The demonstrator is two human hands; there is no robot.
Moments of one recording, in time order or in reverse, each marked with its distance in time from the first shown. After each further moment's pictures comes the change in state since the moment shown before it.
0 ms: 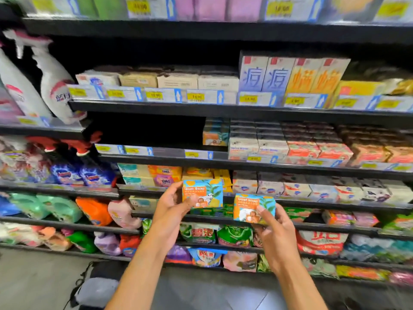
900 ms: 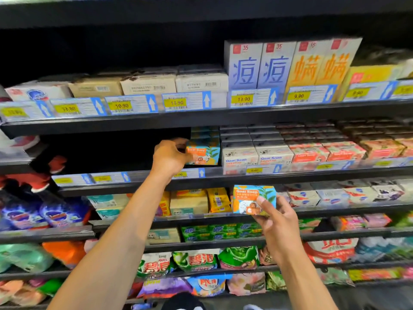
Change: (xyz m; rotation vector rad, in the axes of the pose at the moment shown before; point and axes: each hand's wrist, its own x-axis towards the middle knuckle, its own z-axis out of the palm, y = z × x) left_hand 0.238 0.046 0.024 0.861 0.065 0.310; right_hand 0.096 0.013 0.022 0.045 0.050 -0.123
